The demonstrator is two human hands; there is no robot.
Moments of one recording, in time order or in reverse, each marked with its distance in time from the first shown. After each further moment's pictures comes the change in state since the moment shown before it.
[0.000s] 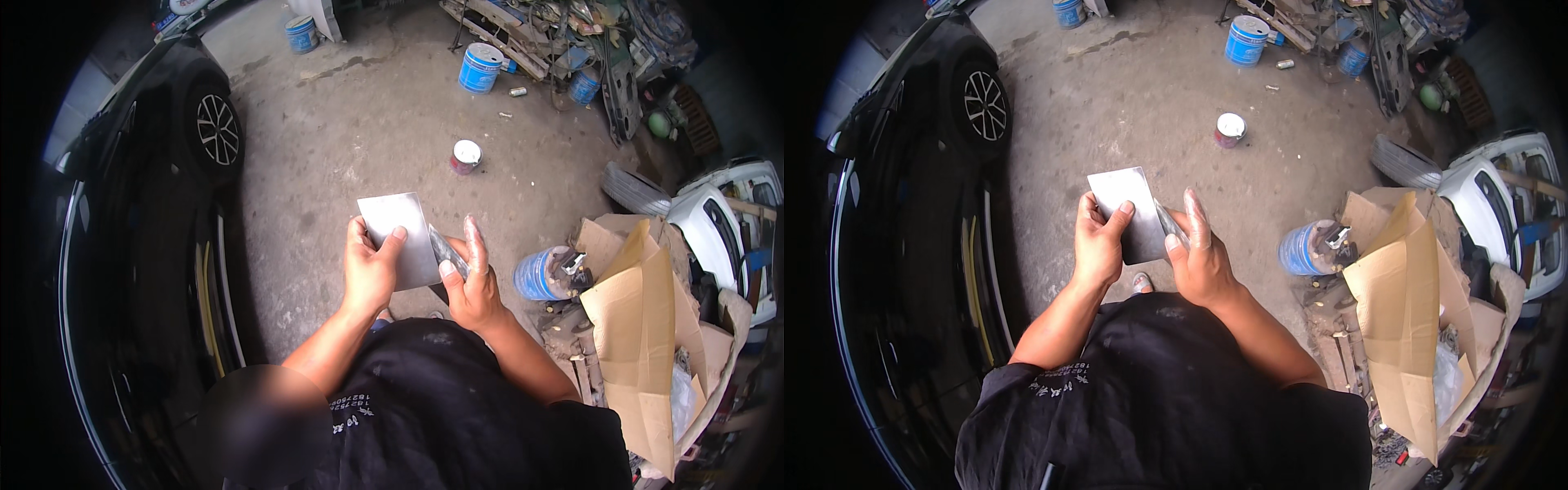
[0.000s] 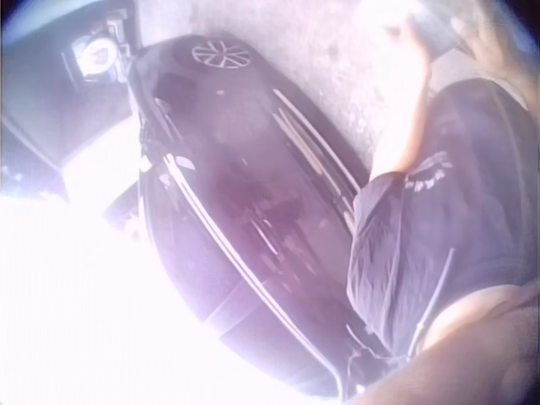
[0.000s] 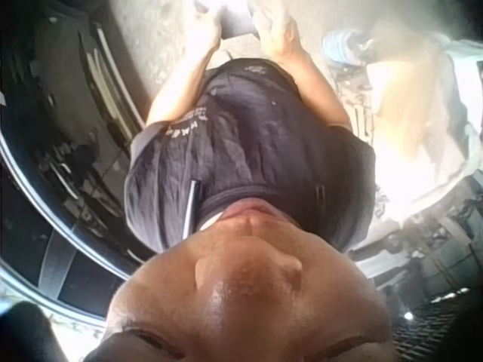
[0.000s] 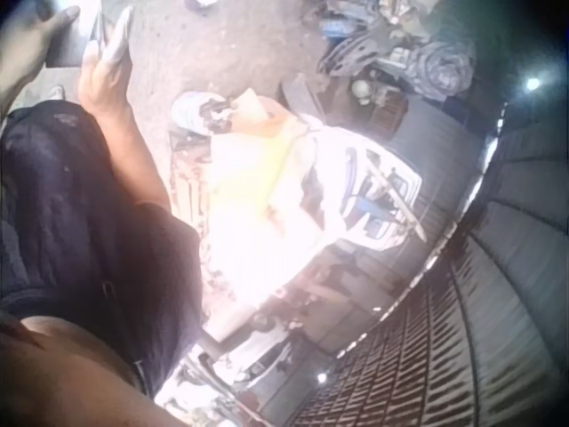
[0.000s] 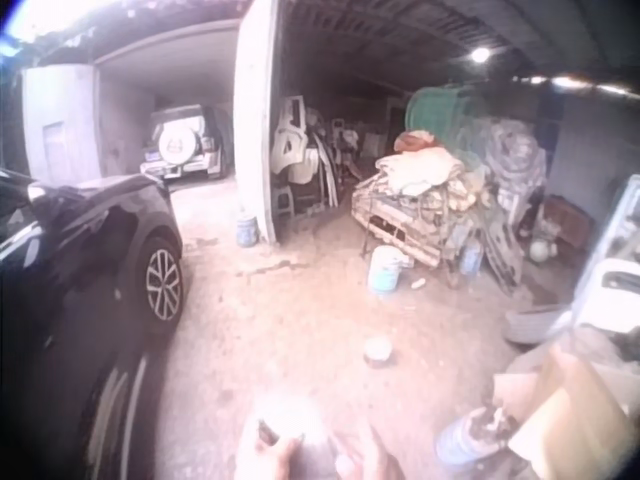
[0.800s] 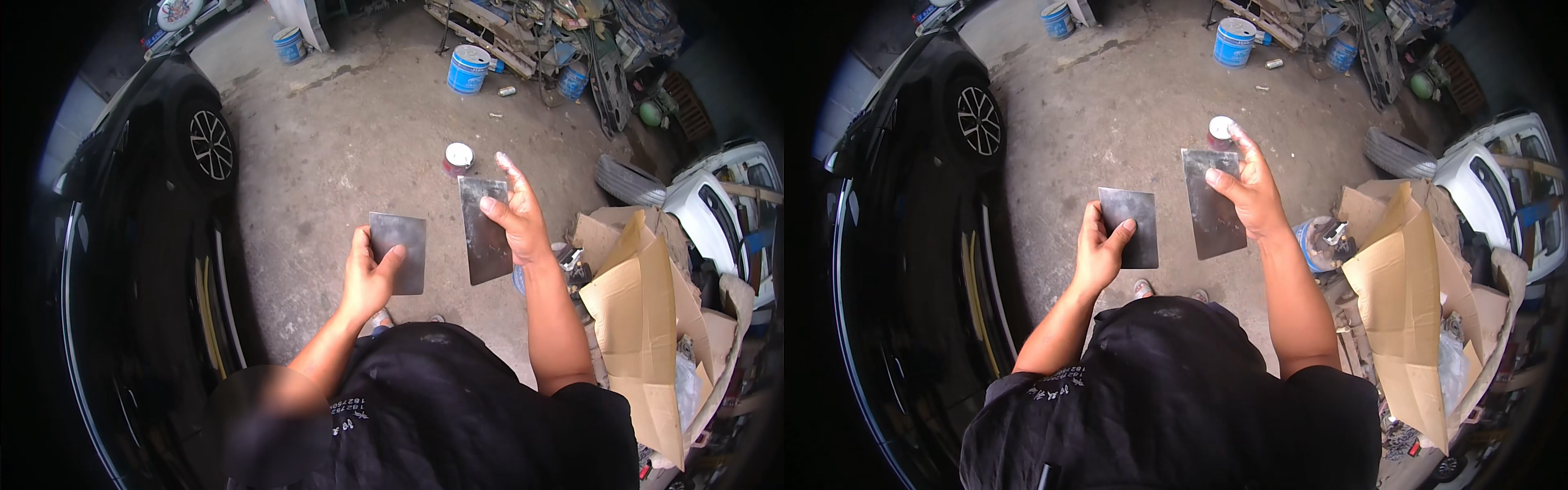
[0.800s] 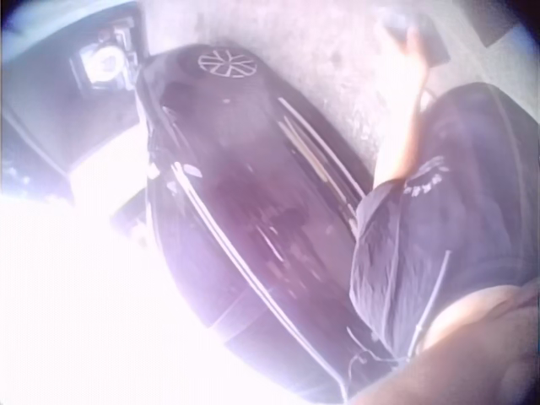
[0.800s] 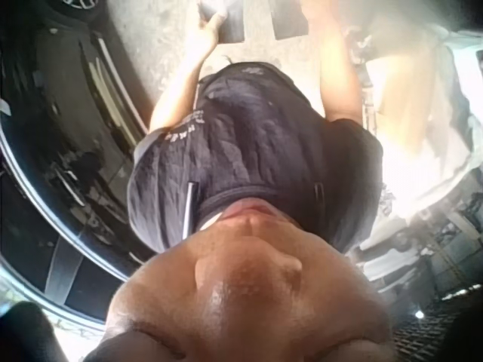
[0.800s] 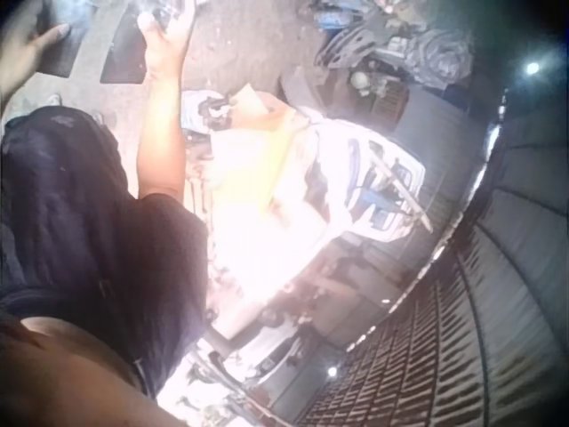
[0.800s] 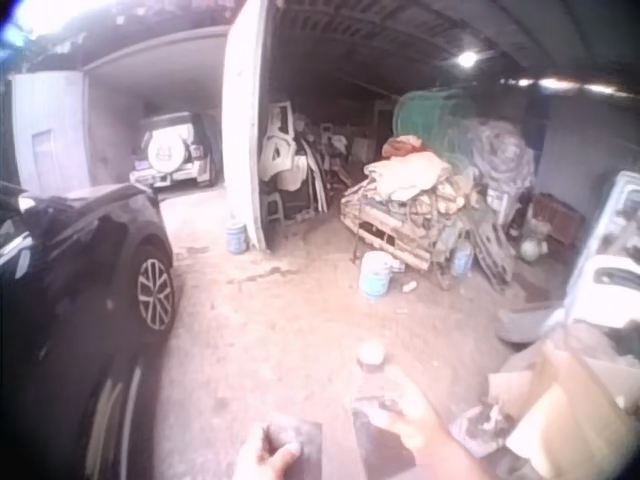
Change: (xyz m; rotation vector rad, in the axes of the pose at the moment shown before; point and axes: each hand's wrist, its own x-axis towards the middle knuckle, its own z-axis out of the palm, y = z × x) left_hand 0.002 -0.012 -0.015 0.299 -0.190 0.046; right_hand 0.060 0.041 -0.070 0.747 0.100 0.548
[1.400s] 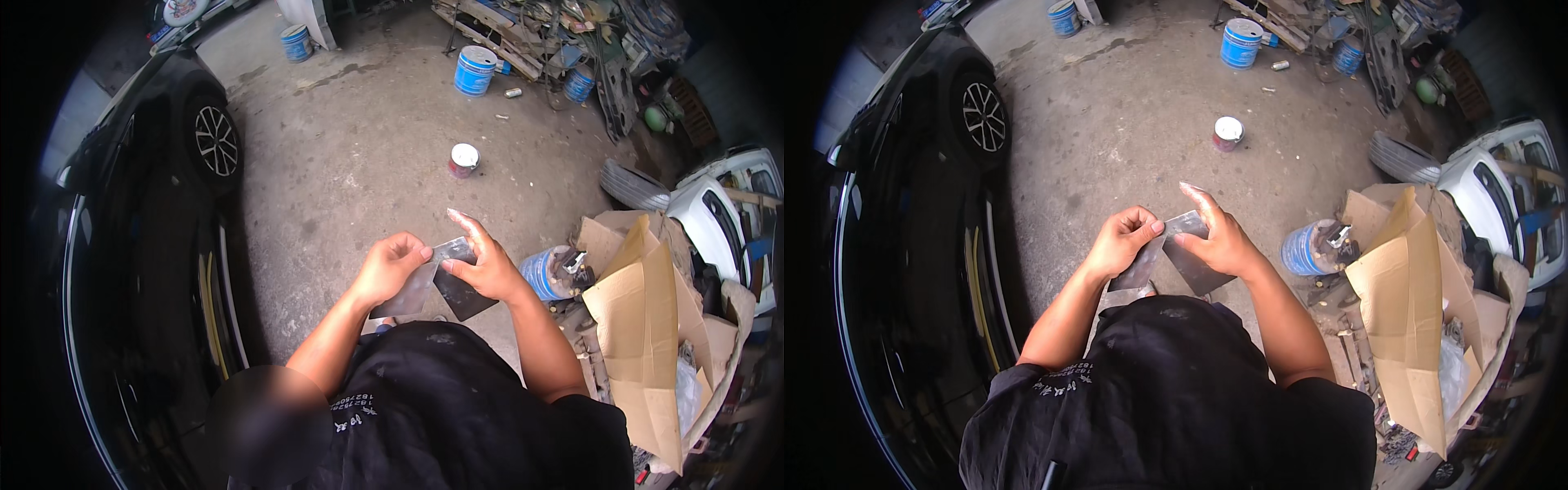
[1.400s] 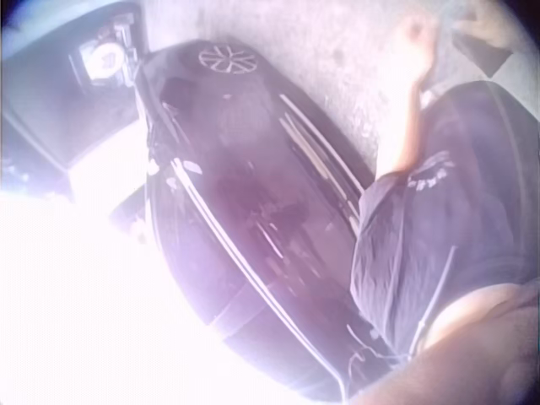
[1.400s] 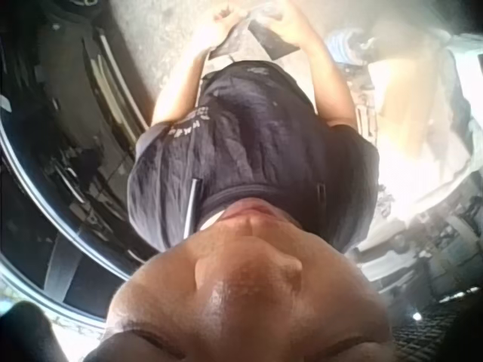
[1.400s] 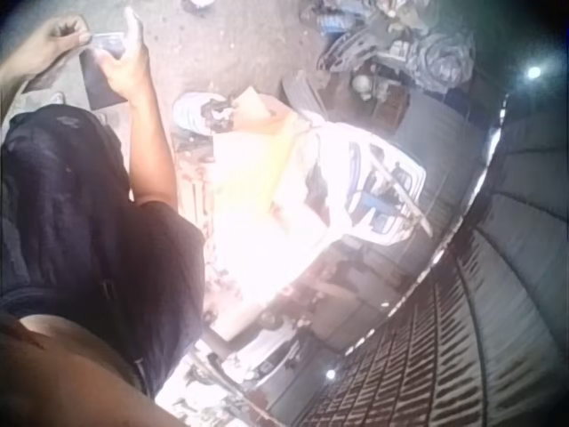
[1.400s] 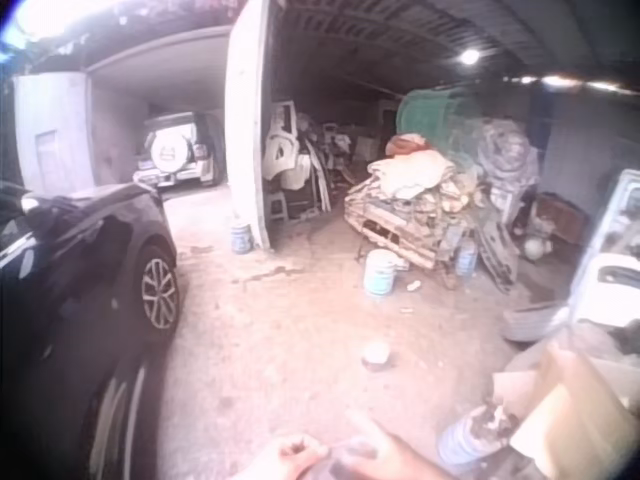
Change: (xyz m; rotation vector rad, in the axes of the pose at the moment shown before) left_hand 0.015 -0.001 0.001 0.055 -0.324 -0.294; right_hand -0.035 0.042 0.015 -0.381 -0.288 0.118
